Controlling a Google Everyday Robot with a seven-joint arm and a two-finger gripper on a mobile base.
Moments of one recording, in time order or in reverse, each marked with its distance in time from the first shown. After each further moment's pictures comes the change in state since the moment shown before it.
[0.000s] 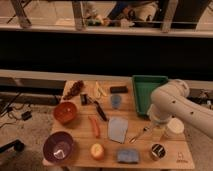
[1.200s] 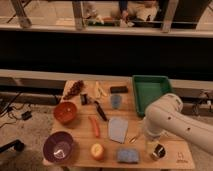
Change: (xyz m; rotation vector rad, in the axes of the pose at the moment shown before) arm -0.038 0.042 0.023 -0.020 -0.054 -0.119
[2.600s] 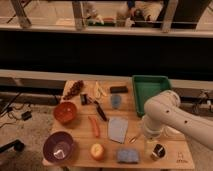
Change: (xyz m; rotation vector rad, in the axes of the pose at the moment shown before) arm -0.005 0.004 0.003 -0.074 -0.037 0.020
